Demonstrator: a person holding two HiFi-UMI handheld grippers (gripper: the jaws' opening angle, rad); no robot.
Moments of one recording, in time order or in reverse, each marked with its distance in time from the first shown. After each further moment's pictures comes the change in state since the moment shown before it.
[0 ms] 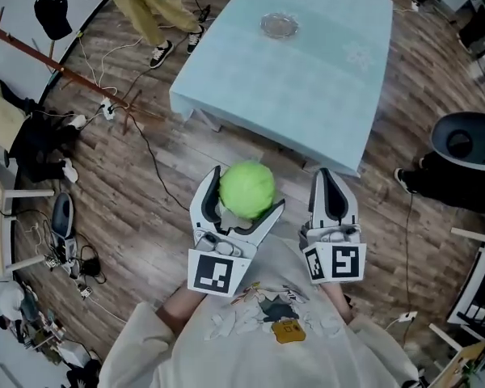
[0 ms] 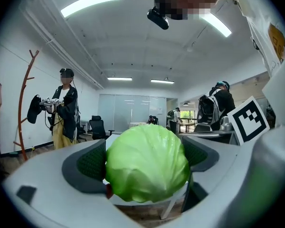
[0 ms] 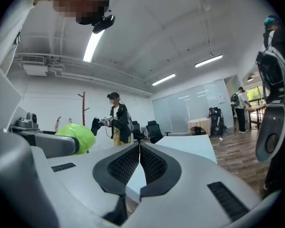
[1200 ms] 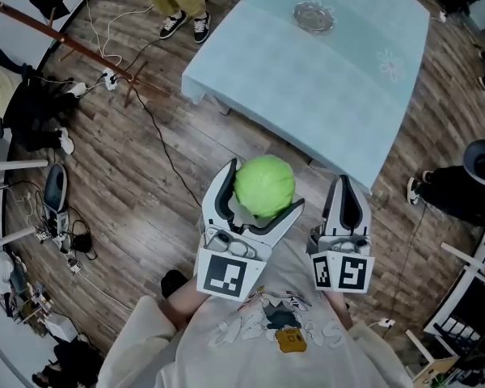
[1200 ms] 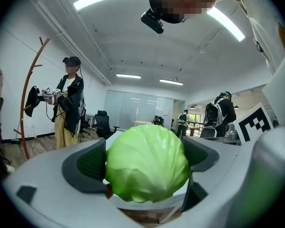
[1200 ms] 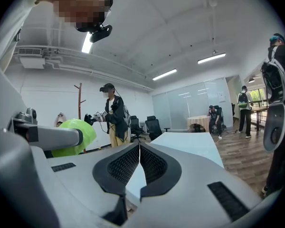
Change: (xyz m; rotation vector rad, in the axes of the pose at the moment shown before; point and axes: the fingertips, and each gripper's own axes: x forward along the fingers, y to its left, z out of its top) left arm 0.037 0.072 -0.014 -0.051 -0.002 0.023; right arm 0.071 0.020 -0.027 -0.026 0.078 -0.027
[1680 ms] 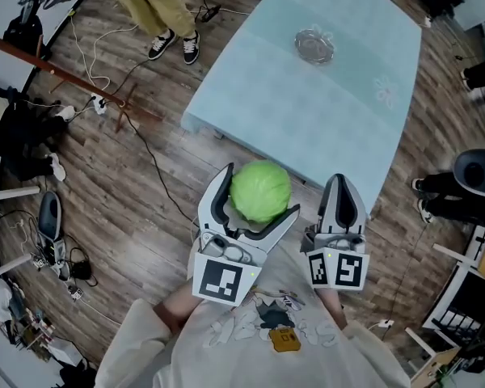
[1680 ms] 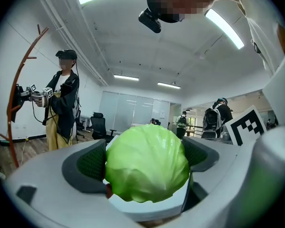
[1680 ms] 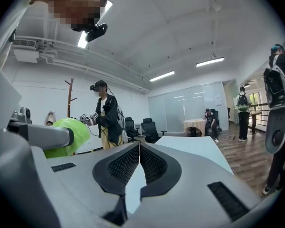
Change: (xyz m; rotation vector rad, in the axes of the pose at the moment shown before) left arm 0.057 0.109 0.031 0.018 -0.061 -0.074; right arm 0.120 0.033 0.025 0.000 -0.024 -0.076
